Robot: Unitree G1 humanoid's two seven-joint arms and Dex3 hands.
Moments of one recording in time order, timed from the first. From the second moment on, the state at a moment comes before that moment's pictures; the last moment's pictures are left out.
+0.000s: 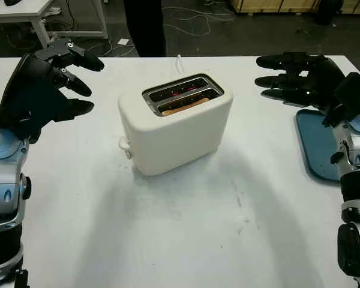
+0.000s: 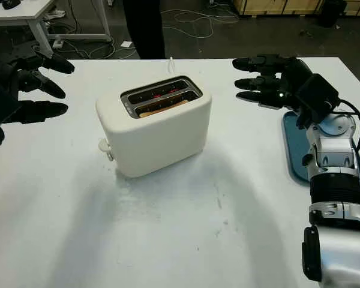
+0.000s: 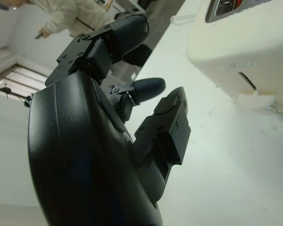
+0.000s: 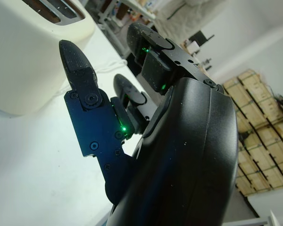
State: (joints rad) left arm -0.38 0.55 0.17 -0.45 0.07 0.54 -0.30; right arm -0.69 -0.52 -0.13 0.56 0.11 -0.17 0.56
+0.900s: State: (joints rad) left arm -0.36 0.59 0.13 -0.48 0.08 0.64 -0.31; right arm -0.69 -0.52 -0.13 0.58 0.11 -0.17 0.57
